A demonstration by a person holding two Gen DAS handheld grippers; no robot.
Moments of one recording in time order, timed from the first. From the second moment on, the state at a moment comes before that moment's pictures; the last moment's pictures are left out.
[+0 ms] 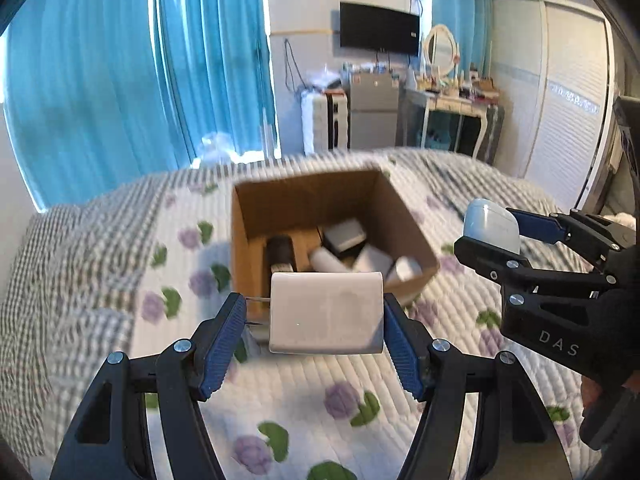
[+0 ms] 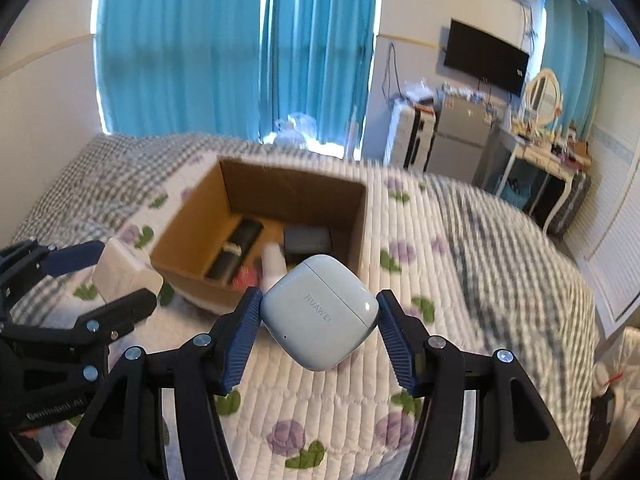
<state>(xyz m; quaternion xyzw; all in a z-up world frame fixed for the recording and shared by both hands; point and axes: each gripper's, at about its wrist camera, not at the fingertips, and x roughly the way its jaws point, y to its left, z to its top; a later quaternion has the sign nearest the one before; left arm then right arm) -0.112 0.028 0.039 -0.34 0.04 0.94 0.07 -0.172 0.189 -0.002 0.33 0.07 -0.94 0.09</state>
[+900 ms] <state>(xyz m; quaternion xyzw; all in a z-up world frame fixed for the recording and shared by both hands) -0.304 0.038 -0.030 -0.41 0.08 0.91 0.04 -0.337 0.177 -0.010 0.33 0.08 -0.93 0.13</state>
